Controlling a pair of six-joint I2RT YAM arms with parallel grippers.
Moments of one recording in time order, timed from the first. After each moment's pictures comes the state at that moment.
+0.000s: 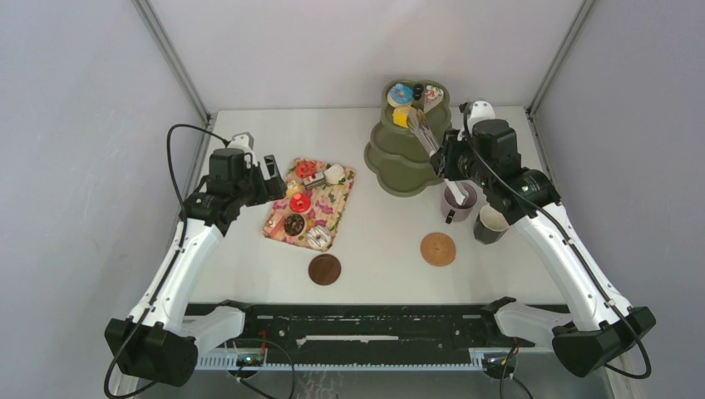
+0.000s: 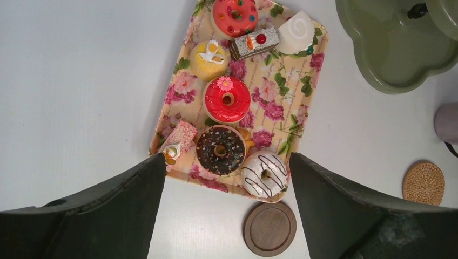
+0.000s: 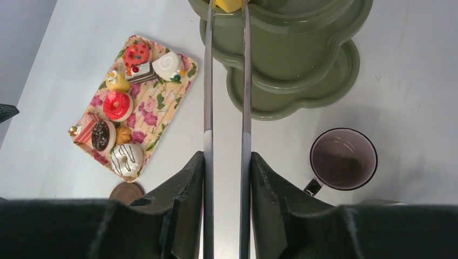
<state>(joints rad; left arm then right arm) -0.20 1.06 1.03 -0.63 -0.03 -0.33 0.42 1.14 1.33 -0.69 0.05 0.30</state>
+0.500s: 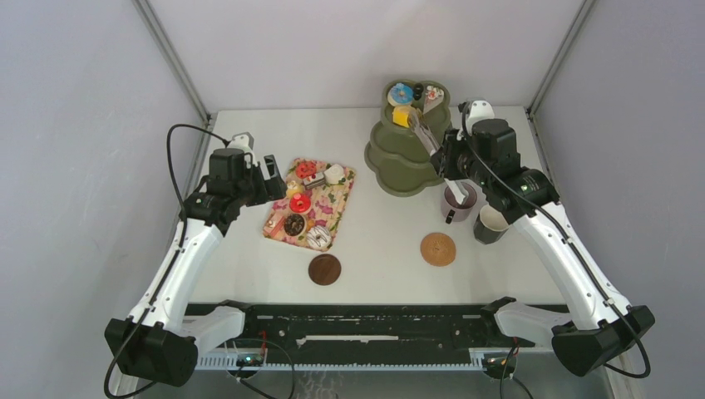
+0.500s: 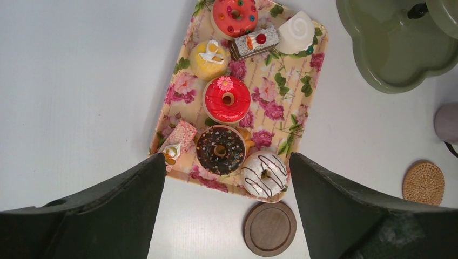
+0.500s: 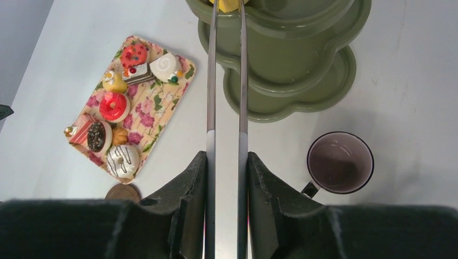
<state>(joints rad) -0.20 1.06 1.03 -0.63 -0.03 -0.33 0.41 1.14 1.33 -0.69 0.05 0.29</state>
